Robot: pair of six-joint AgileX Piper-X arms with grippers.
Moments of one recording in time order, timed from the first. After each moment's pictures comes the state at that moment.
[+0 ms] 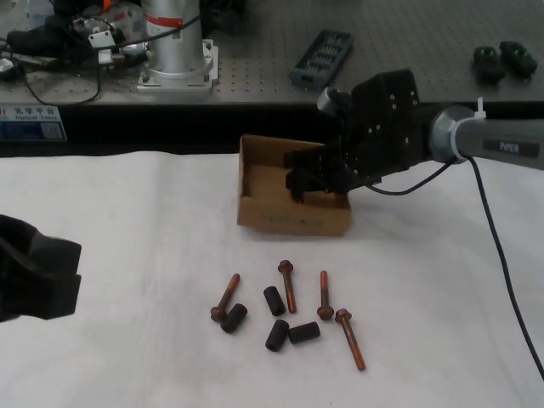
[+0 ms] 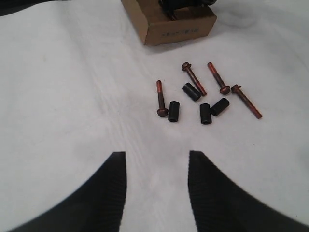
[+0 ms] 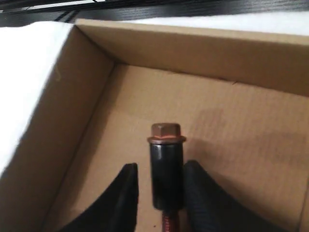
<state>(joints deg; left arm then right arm) -27.4 42.4 -50.2 44.9 1.5 -5.7 26.7 131.3 -96.3 16.7 -22.5 16.8</state>
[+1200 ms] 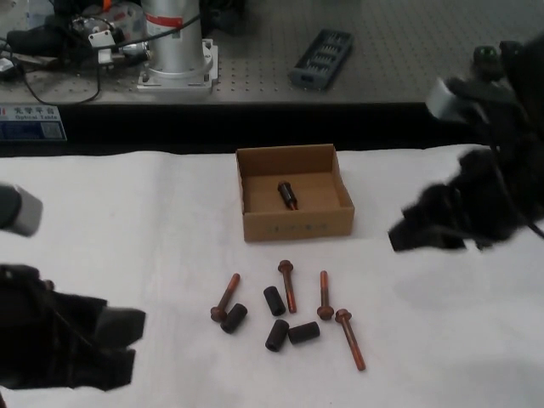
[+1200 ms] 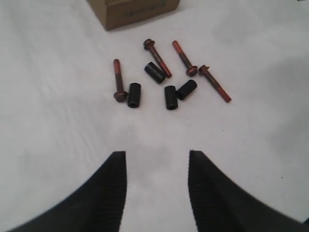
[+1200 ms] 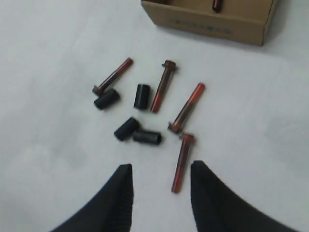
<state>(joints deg) -27.4 42.4 -30.8 24.5 12.9 -9.4 28.6 70.3 -51.1 41.6 -19.4 5.6</state>
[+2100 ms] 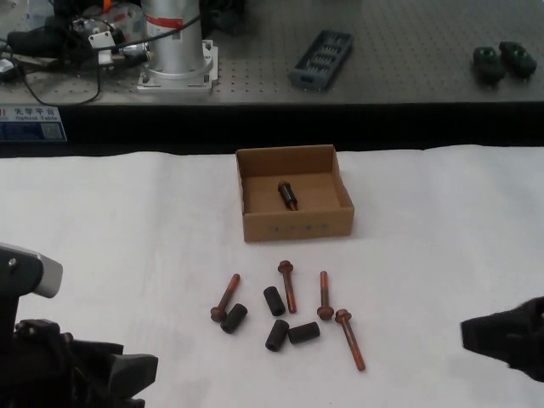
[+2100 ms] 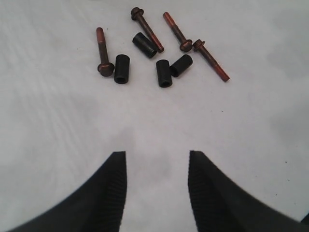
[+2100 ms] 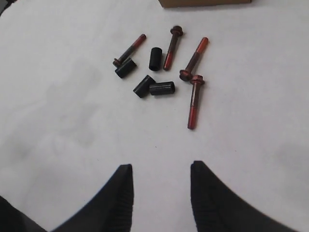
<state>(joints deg) -27.4 42.4 -23.6 17.4 14.8 -10.0 28.7 51.4 -31.7 35.3 -19.4 17.4</state>
